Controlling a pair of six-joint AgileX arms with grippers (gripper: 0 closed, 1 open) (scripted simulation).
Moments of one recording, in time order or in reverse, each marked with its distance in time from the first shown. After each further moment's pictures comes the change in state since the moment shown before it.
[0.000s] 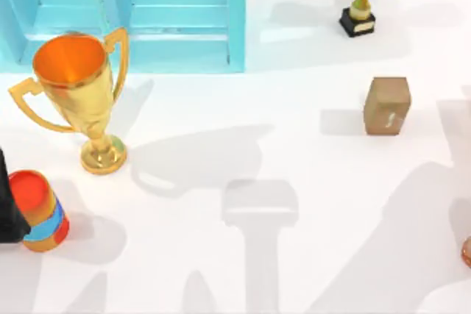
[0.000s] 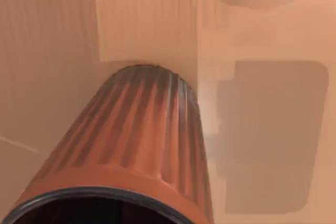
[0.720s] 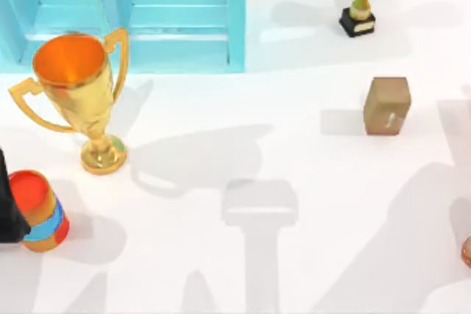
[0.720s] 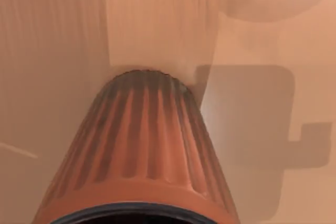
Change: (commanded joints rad) left arm 0.000 0.000 0.000 0.000 0.000 0.000; right arm 0.000 0.002 -0.018 0.022 0.000 0.000
